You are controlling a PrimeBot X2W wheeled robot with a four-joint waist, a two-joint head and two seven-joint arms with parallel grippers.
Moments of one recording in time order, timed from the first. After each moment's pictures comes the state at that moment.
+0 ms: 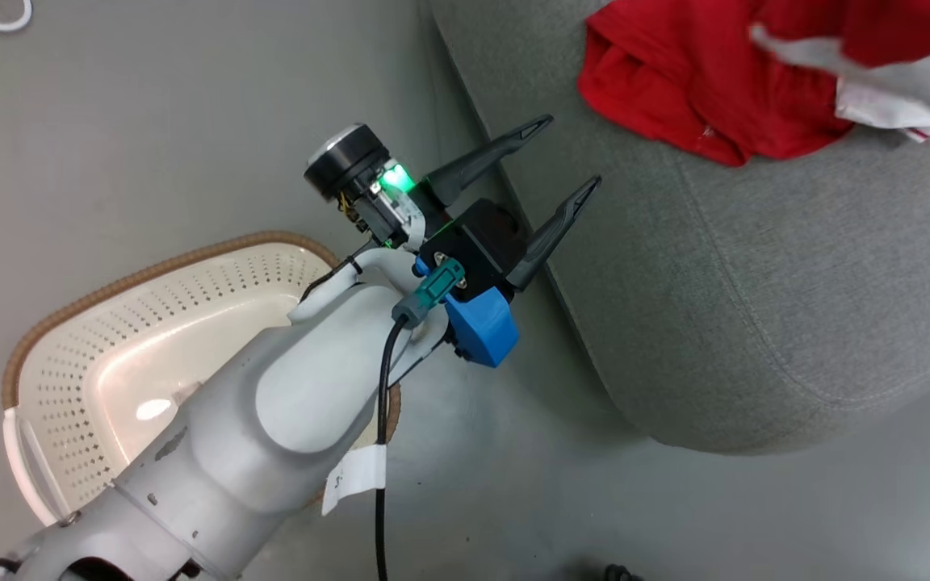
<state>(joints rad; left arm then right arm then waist) -0.91 0.15 -0.91 0.55 -0.25 -0.13 -0.26 -0.90 -0.26 -0.37 0.15 0.11 0.13 -0.26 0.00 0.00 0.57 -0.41</state>
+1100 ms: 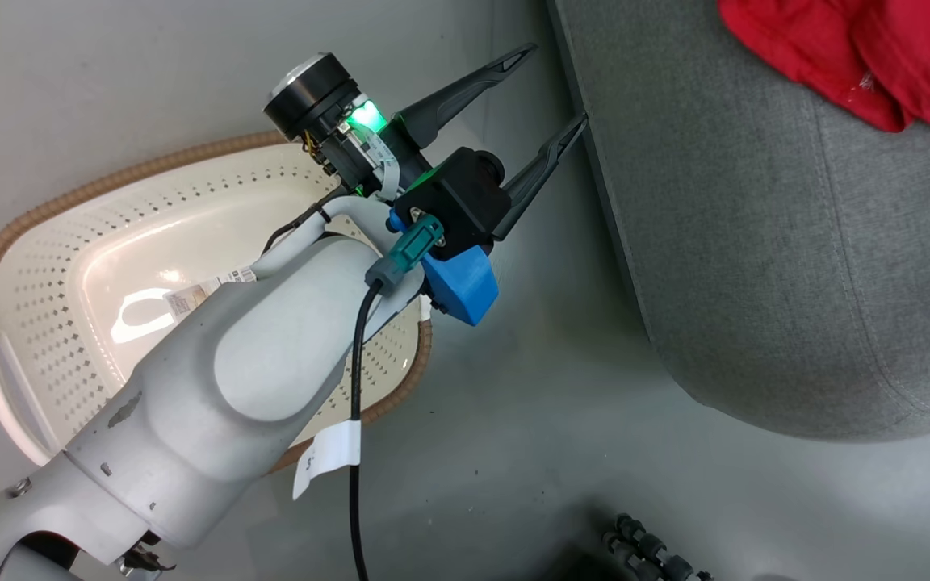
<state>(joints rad) -1.01 0.22 -0.93 0.48 -0.24 -0.11 -0.23 -0.91 -0.29 -0.60 0.61 0.01 0.13 -0.26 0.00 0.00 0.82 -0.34</state>
